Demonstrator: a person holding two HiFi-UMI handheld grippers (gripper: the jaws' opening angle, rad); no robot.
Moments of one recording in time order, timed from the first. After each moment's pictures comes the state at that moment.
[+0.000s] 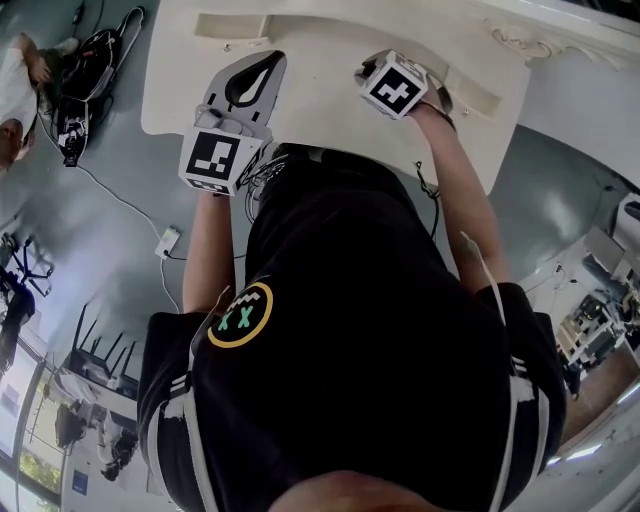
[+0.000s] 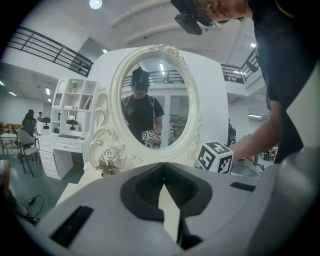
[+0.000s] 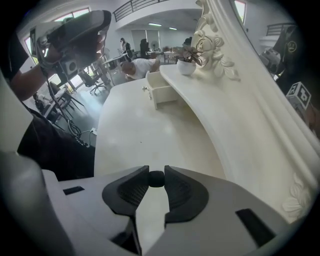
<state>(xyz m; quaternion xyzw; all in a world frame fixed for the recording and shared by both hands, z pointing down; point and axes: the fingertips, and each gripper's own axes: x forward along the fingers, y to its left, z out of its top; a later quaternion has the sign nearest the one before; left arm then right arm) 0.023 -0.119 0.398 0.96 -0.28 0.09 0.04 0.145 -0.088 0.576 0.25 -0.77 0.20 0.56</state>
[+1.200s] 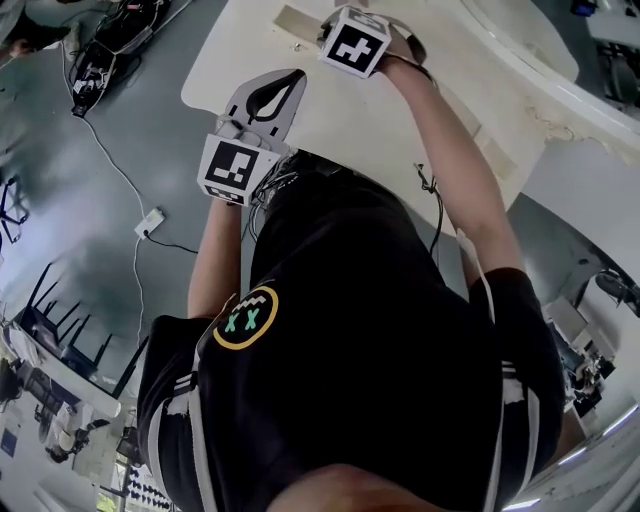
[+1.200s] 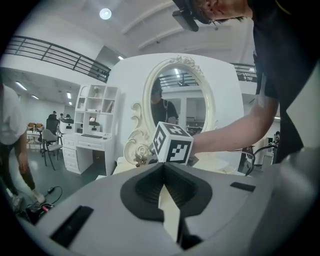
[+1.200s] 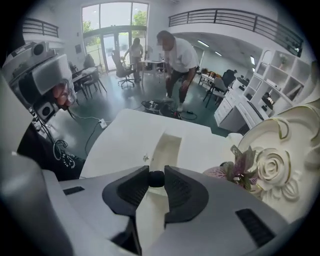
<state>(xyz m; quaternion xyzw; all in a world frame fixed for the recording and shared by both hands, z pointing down) -0.069 -0.121 0.396 0.93 -0.37 0.07 0.05 -0.058 -0.223 0.525 0.12 -0.83 0.02 0.55</state>
